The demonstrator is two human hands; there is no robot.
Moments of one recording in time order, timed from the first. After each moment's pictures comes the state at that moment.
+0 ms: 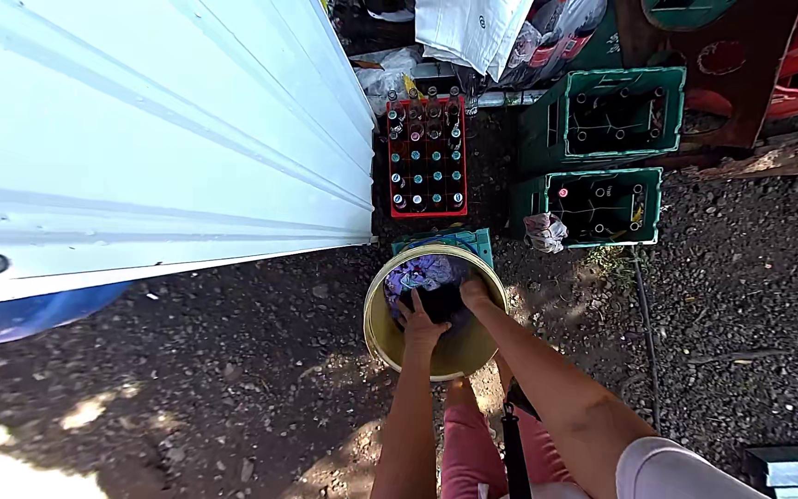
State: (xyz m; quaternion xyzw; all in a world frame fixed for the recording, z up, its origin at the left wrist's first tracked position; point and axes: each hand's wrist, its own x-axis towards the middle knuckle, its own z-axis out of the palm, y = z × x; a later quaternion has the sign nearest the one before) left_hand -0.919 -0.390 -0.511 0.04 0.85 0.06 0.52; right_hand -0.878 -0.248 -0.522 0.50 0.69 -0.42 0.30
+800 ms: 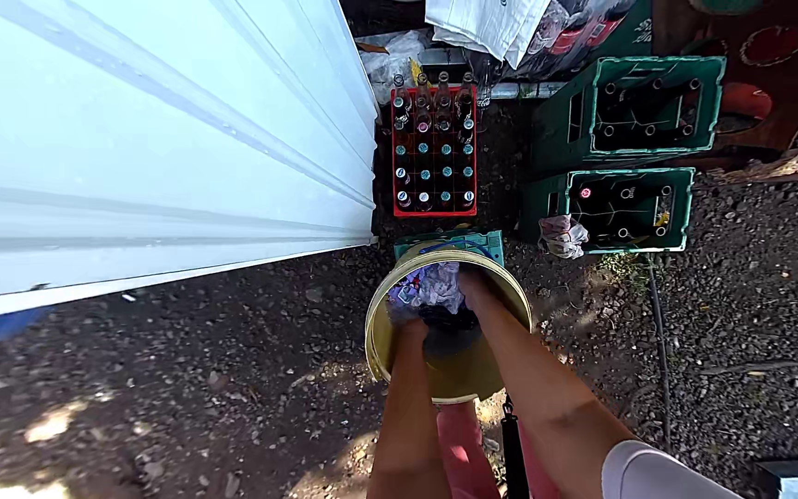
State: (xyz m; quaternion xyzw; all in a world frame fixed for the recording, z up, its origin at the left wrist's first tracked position) left_hand -0.952 -0.399 -0.558 0.06 0.77 -0.08 0.64; right_hand -0.904 -0.262 -0.604 0.59 0.53 -0.60 0.12
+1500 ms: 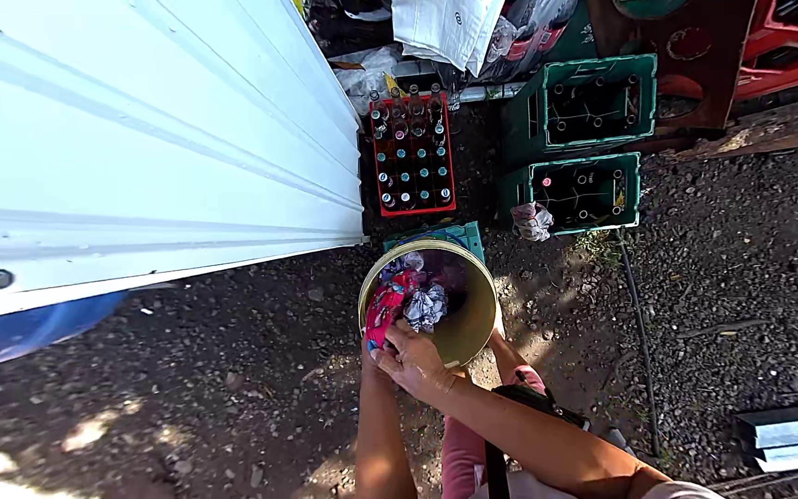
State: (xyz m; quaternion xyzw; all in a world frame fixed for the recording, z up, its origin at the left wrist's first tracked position) left_hand -0.930 -0.465 -0.458 -0.32 0.52 0.71 0.36; right_hand -0.882 -0.360 -0.352 0.28 0.72 -0.61 0.15
